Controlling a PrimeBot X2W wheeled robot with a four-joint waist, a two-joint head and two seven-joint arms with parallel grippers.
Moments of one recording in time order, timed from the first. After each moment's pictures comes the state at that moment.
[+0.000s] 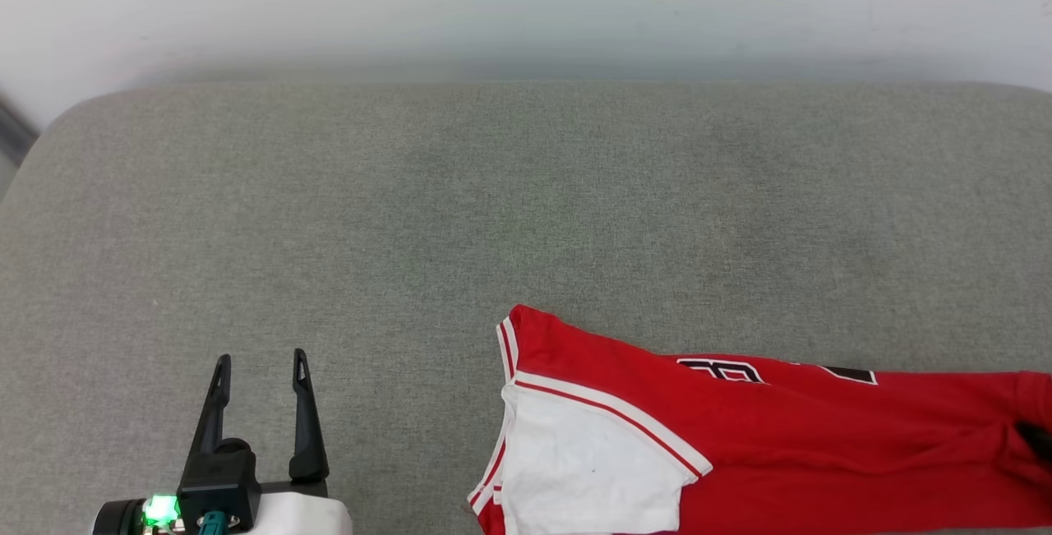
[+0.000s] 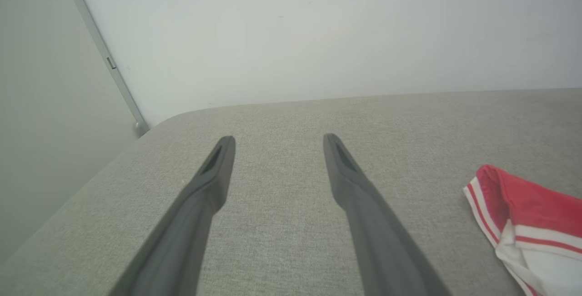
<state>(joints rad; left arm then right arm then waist) 0.08 0.14 -0.08 0.00 -0.08 0.20 -0.26 -0.28 -0.85 0.51 0.51 1.01 0.13 0.37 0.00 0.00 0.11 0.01</state>
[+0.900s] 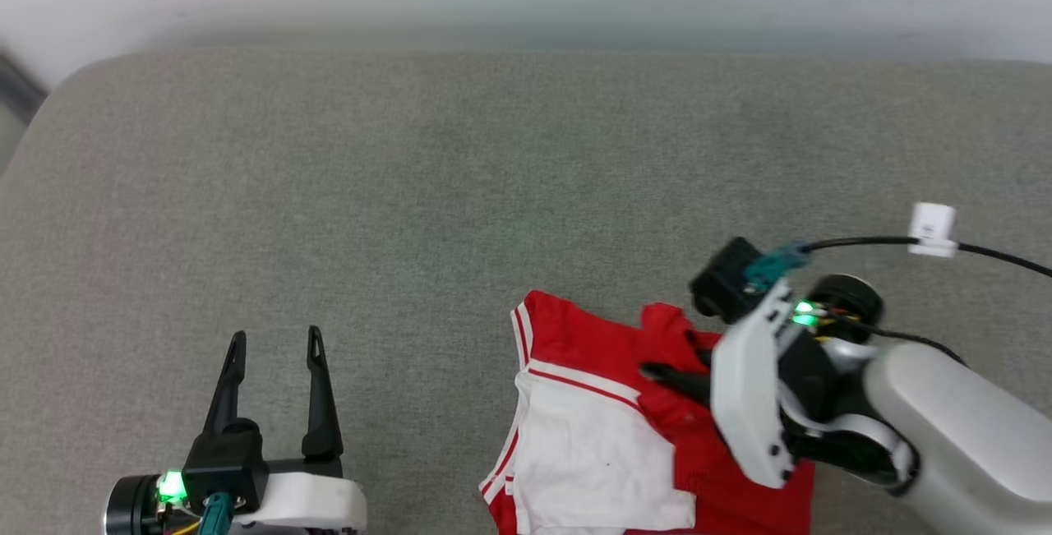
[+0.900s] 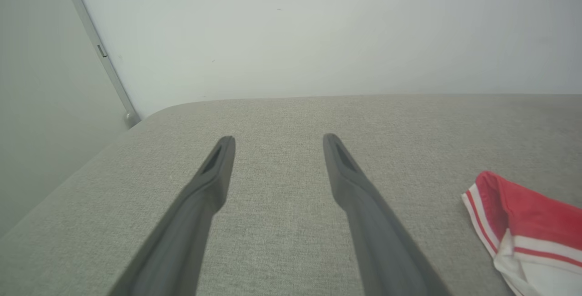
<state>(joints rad) 0.05 0.08 -0.04 0.00 -0.05 0.12 -0.26 -0.59 -0.56 0.84 0.01 0.87 0.13 0.64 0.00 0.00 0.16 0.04</state>
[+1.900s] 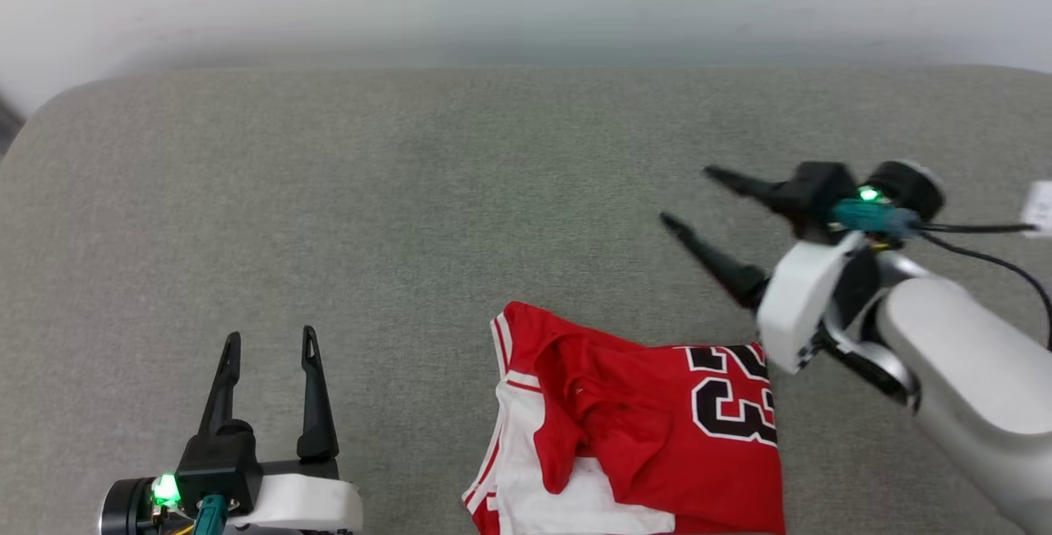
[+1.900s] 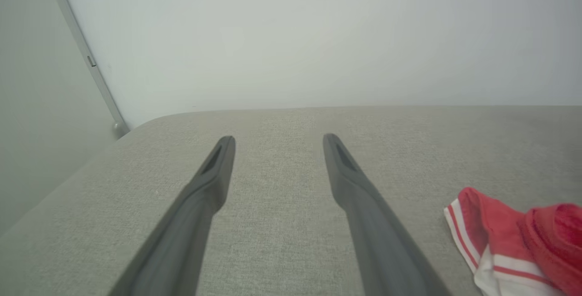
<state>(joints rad) 0.04 0.06 -0.01 0.00 -0.04 0.10 -0.26 -0.78 -0.51 0.90 0.34 0.60 0.13 0.01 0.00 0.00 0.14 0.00</state>
